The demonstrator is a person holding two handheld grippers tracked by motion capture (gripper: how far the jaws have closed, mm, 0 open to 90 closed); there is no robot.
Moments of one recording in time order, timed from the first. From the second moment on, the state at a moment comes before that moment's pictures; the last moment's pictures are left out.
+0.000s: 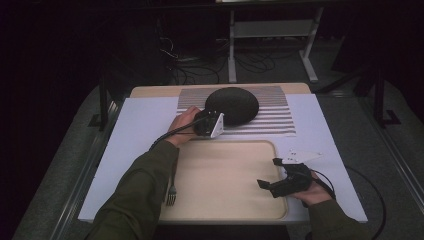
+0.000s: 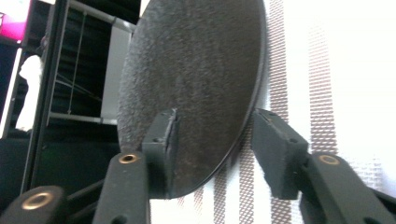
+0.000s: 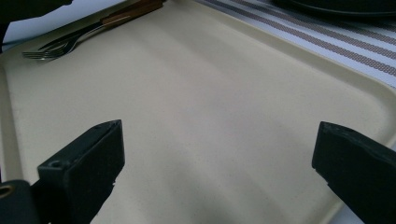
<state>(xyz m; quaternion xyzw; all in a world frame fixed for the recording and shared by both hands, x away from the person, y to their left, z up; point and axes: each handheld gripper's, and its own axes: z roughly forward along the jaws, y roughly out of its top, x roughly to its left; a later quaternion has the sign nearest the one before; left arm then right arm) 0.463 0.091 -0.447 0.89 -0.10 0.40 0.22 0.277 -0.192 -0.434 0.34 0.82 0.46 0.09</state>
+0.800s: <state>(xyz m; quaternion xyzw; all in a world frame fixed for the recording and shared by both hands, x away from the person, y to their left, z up) 0.467 0.073 -0.473 0.87 -0.13 0.43 0.18 0.278 -0.191 -0.433 0.34 0.82 0.46 0.09</state>
